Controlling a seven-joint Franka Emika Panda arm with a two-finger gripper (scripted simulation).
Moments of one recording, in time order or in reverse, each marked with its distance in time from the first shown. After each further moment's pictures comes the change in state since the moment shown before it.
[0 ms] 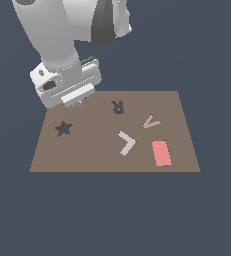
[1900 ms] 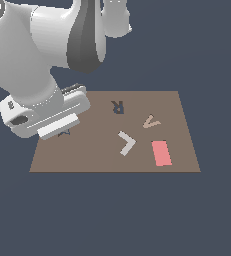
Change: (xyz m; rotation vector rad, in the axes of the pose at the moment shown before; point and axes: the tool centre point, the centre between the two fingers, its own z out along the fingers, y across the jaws) arm 0.069 0.087 -0.006 0.000 0.002 0.082
